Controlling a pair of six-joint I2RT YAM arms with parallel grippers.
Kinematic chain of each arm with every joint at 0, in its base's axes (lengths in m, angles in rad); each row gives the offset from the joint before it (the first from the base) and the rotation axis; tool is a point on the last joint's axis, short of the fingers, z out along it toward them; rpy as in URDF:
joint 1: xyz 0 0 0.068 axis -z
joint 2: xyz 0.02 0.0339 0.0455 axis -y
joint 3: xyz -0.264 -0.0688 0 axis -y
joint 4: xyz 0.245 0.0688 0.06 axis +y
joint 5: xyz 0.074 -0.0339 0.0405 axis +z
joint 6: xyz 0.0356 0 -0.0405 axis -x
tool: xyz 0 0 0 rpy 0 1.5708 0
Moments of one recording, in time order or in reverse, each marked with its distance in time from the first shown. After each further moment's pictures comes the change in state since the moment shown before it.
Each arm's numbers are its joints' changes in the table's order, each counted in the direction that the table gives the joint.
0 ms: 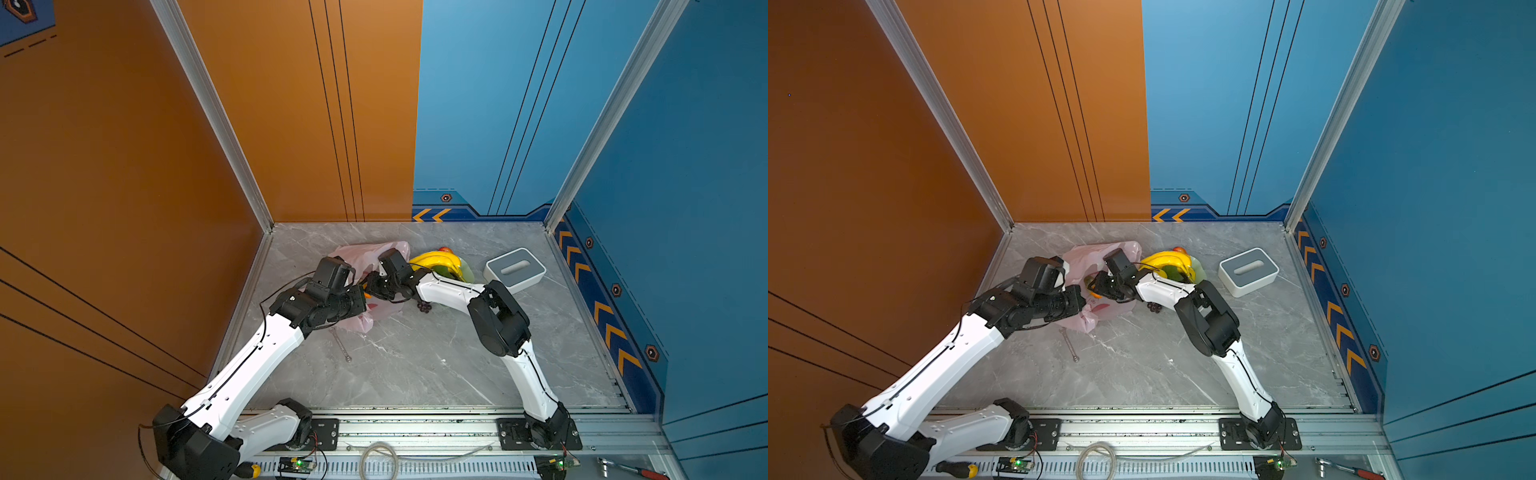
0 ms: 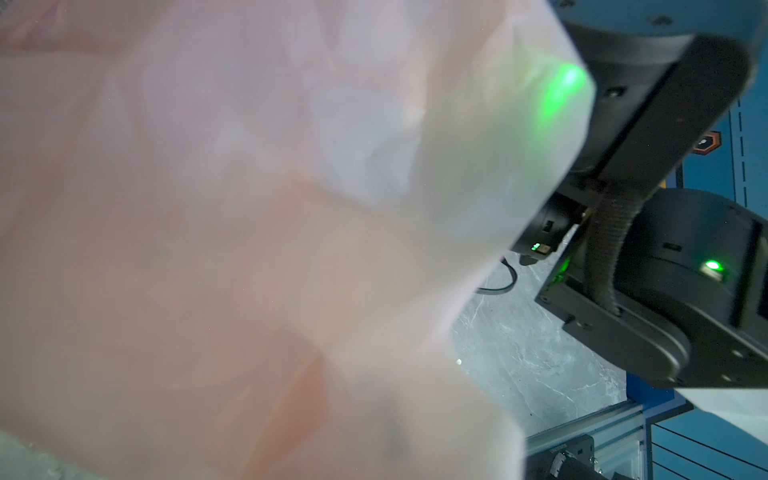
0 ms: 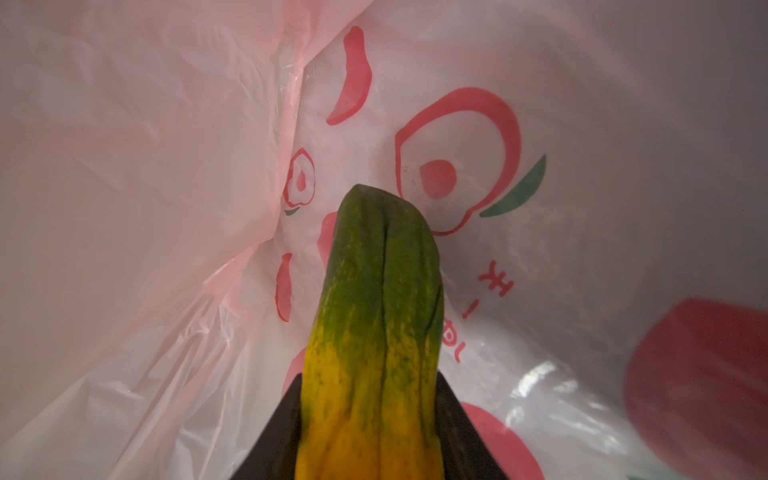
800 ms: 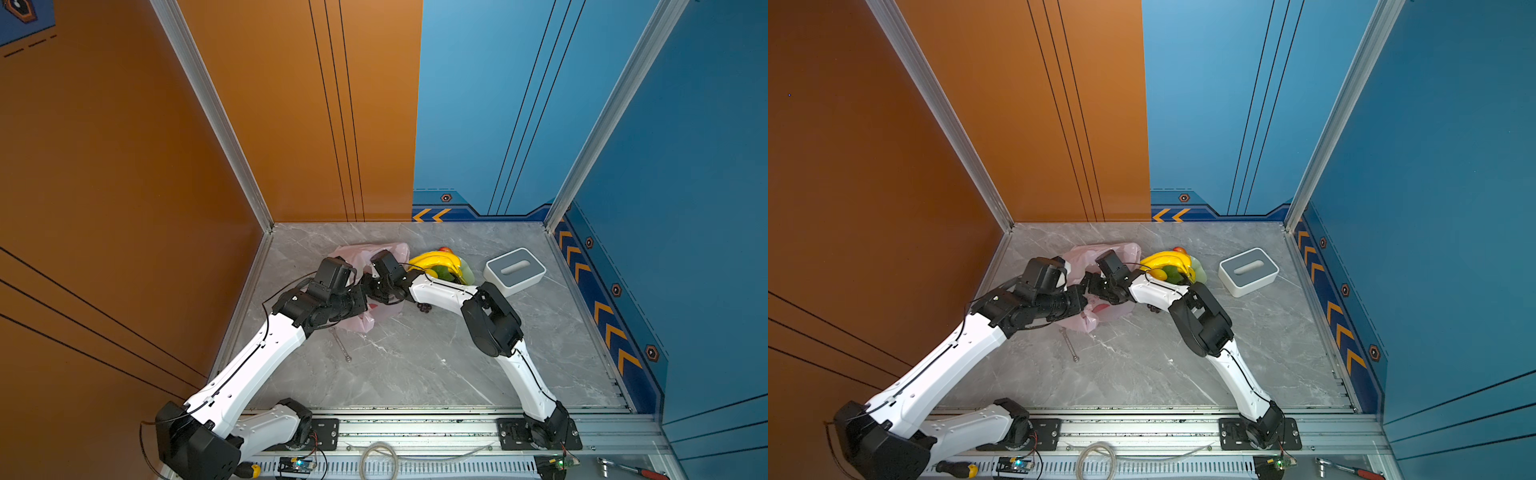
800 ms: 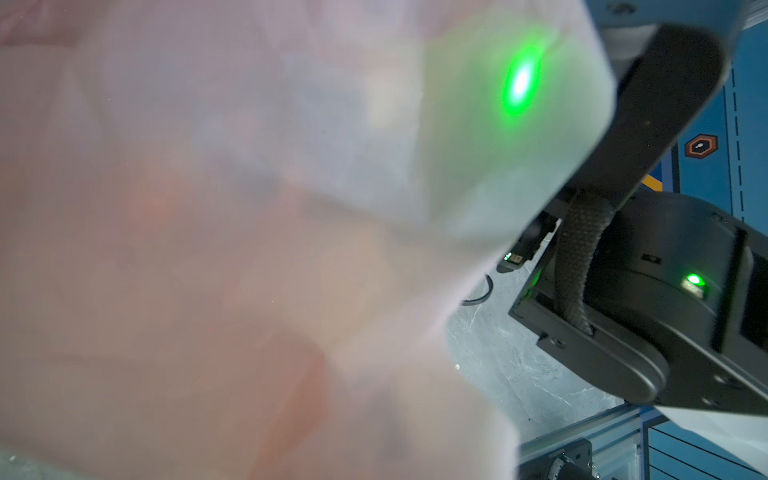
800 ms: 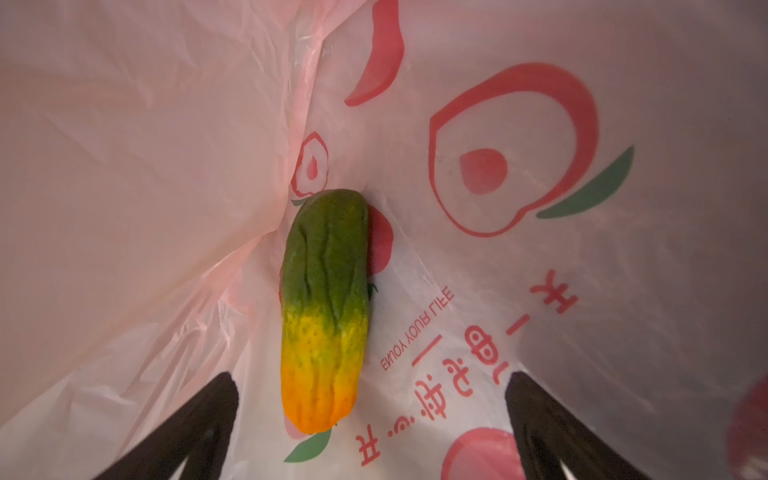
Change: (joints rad) left arm 0.000 -0.008 -0.019 -0.036 -0.004 0.012; right arm -0.028 -0.044 0.083 0.037 -0.006 0.031
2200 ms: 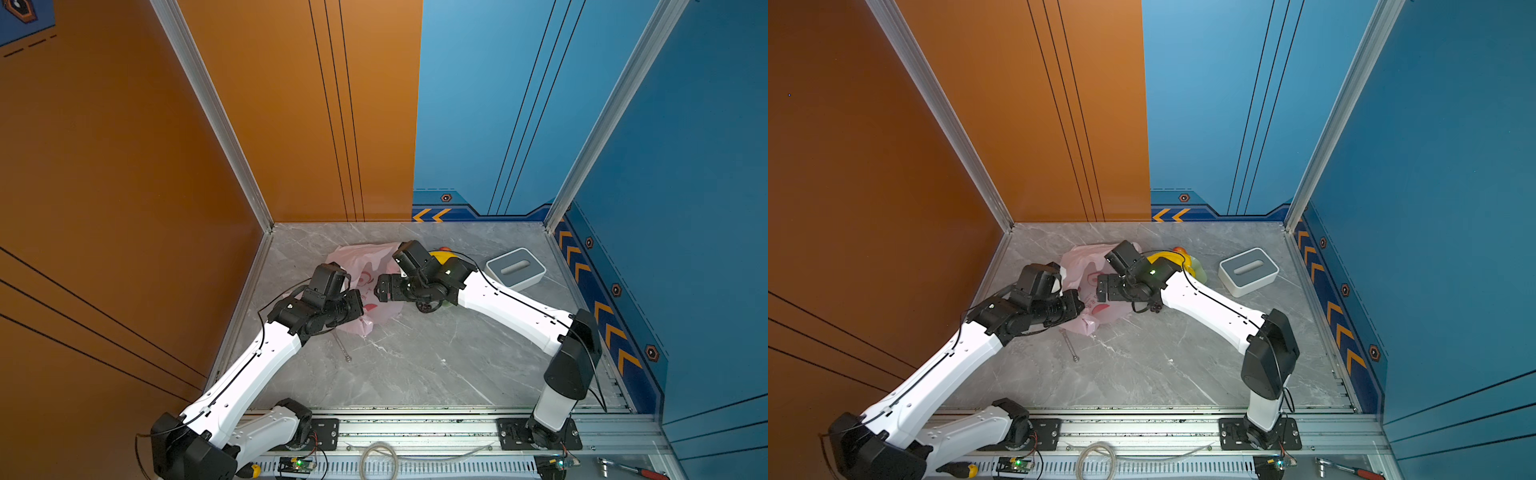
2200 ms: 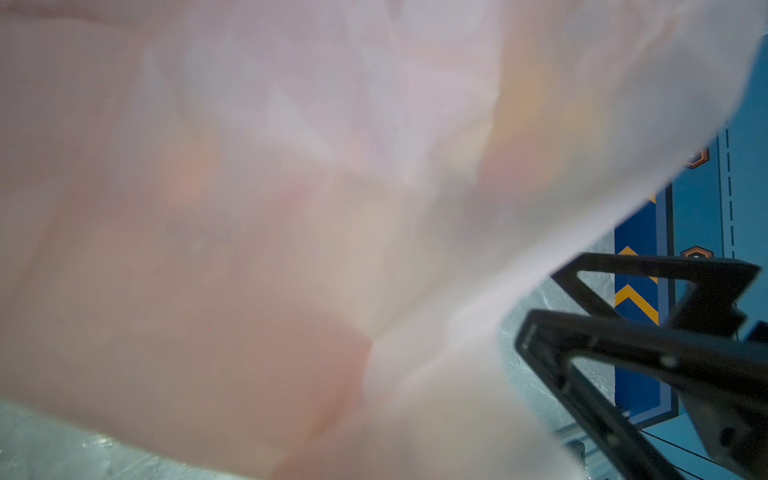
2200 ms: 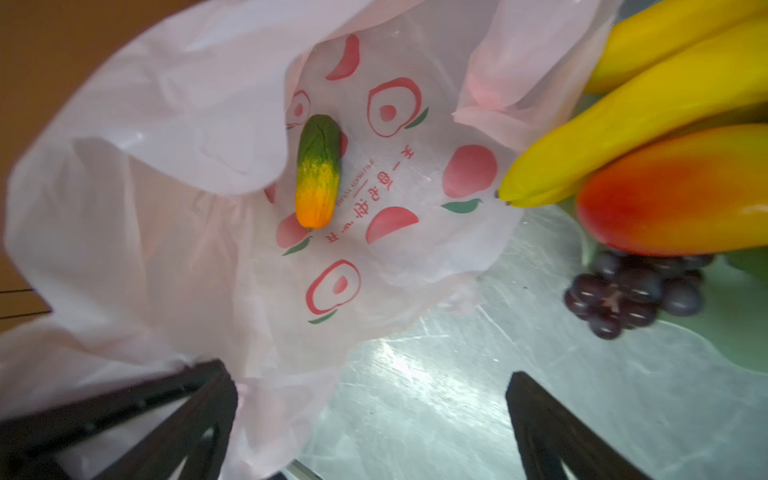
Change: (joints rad) left arm -0.034 0.058 -0.081 -0.035 -0.027 0.014; right arm -0.072 0.594 -0.172 0.612 -0.315 0.219
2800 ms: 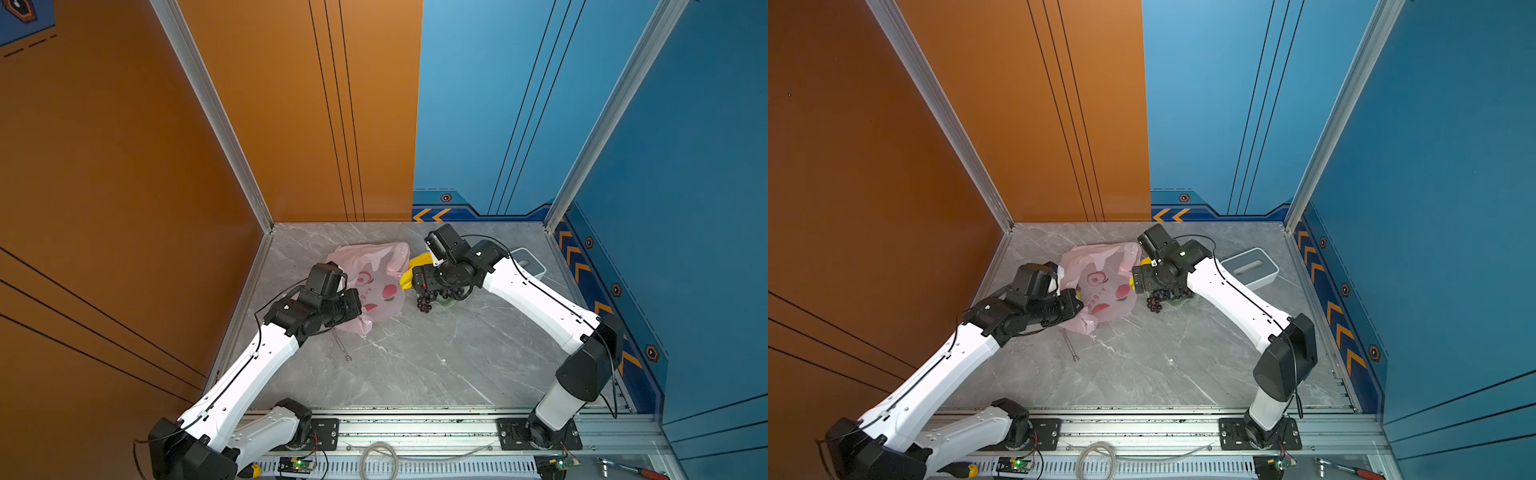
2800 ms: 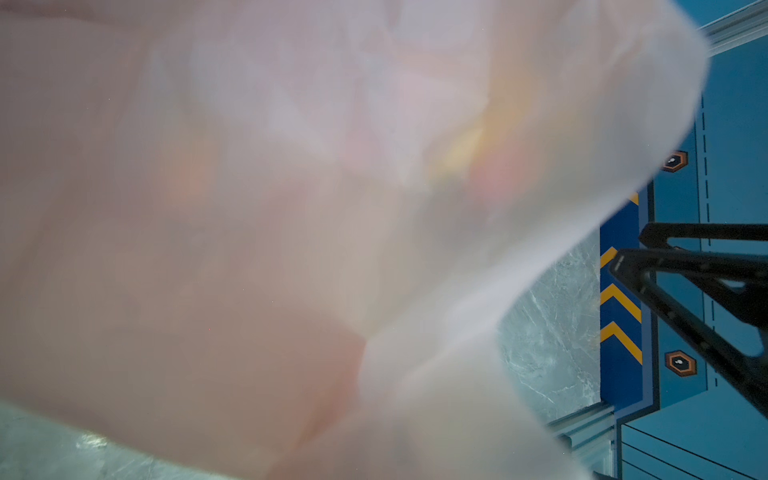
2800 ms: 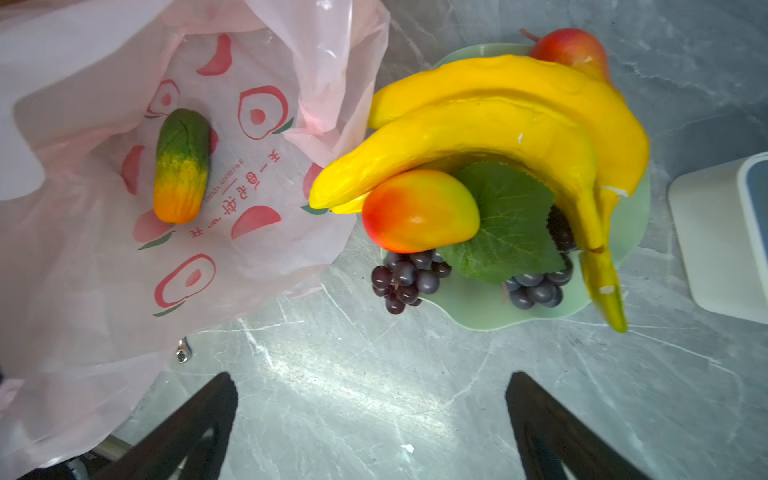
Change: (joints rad) left arm -0.023 0.018 -0.003 0.000 -0.033 -0.004; right arm 0.175 0.034 0.055 0.229 -0.076 0.254
